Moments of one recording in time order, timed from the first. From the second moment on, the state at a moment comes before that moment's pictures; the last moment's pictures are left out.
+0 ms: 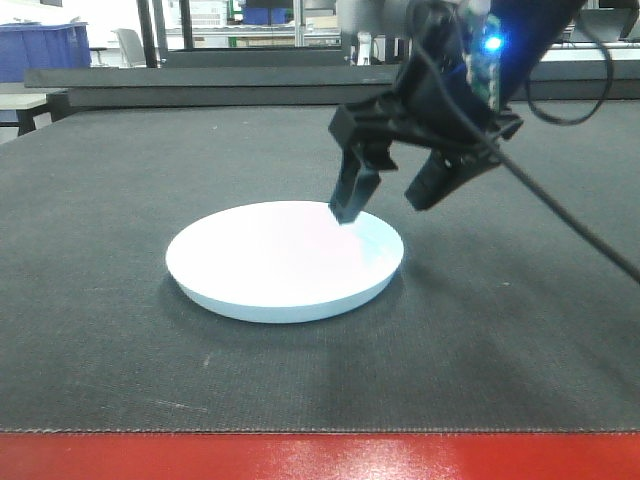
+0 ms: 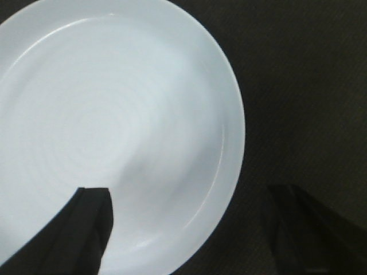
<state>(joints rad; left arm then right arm) -0.05 -0.02 0.03 -0.04 0.12 0.03 0.47 1.73 -1.17 0.38 0.51 -0.33</state>
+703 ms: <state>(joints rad) -0.05 -0.02 0.03 -0.04 0.12 0.03 0.47 1.79 -1.17 0.38 0.45 -0.33</state>
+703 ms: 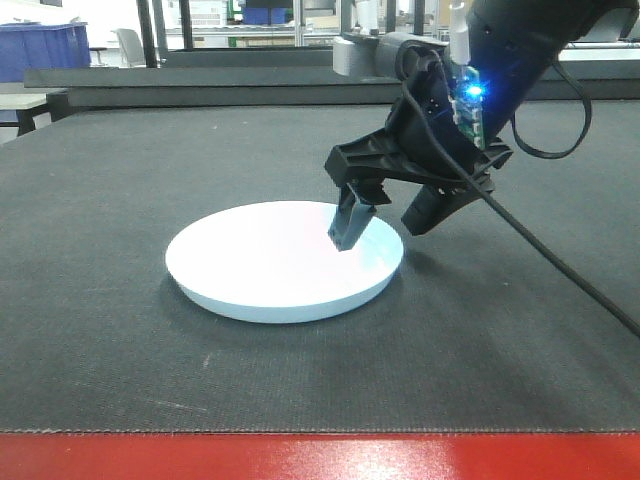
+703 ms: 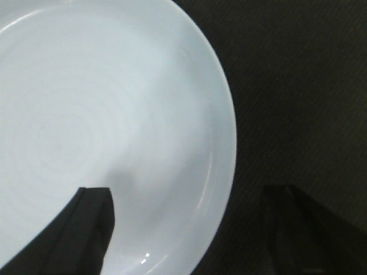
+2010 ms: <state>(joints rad) -0.05 -0.02 0.03 -0.04 0.12 0.03 0.45 1.76 -1.18 0.40 0.41 -0.32</state>
